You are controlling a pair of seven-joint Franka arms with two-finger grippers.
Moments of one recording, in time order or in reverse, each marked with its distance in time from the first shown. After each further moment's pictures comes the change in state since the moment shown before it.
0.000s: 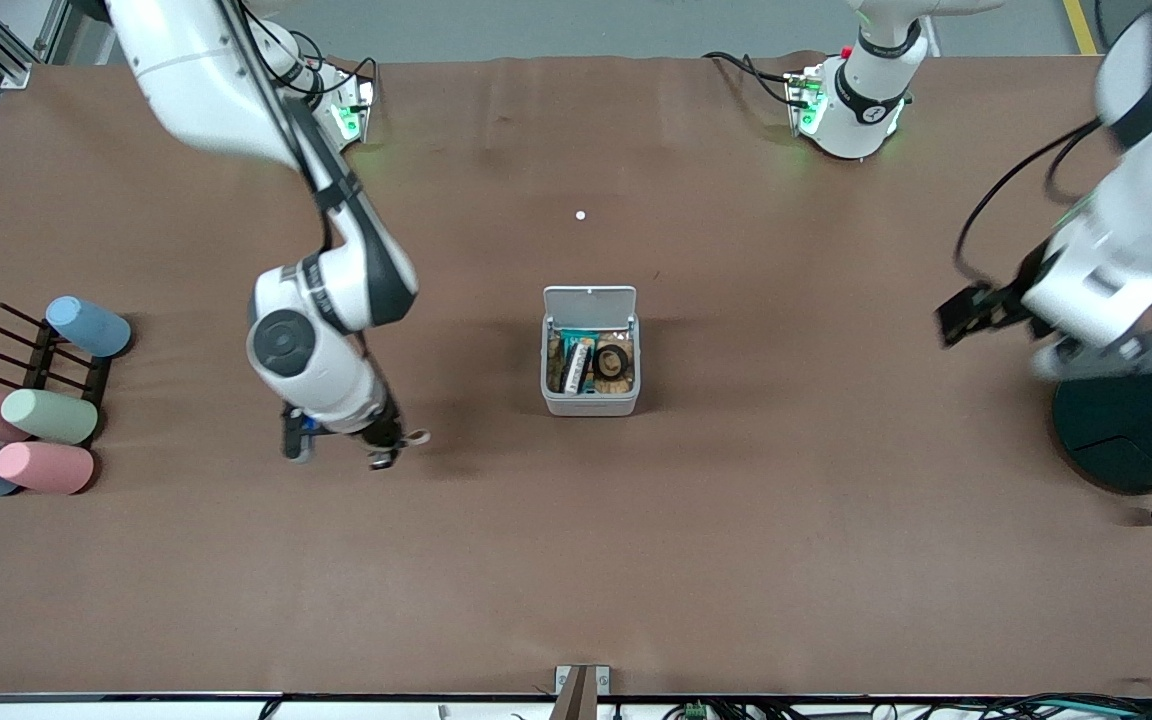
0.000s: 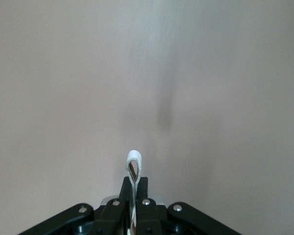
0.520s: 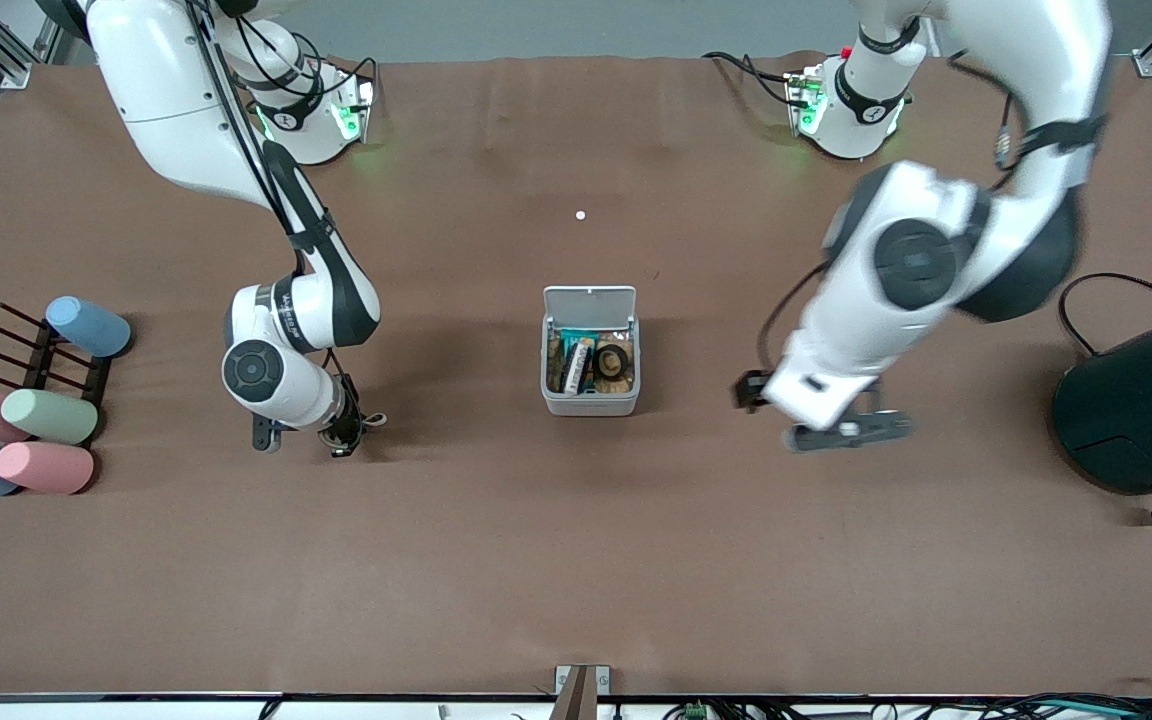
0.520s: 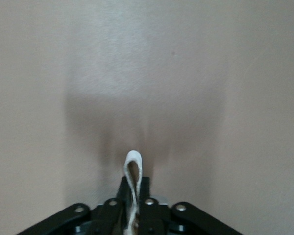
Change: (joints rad) left arm -0.161 0.294 -0.069 0.004 0.045 0.277 -0.276; right arm -0.192 0.061 -0.011 -0.214 0.015 0.123 -0.102
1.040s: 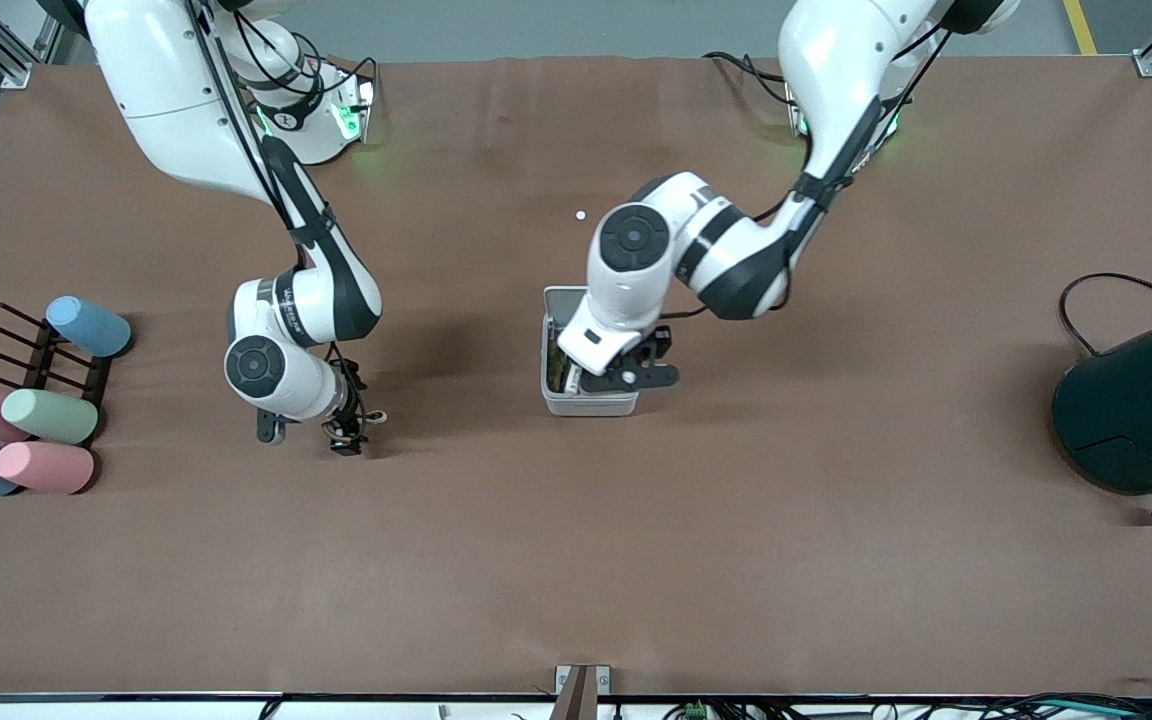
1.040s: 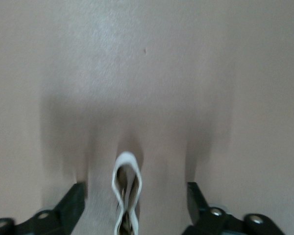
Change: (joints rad) left arm -0.329 0.216 0.003 -0.012 0.030 0.261 -0.360; right arm -0.007 -0.001 0.003 -0.060 0.012 -0.006 -0.011
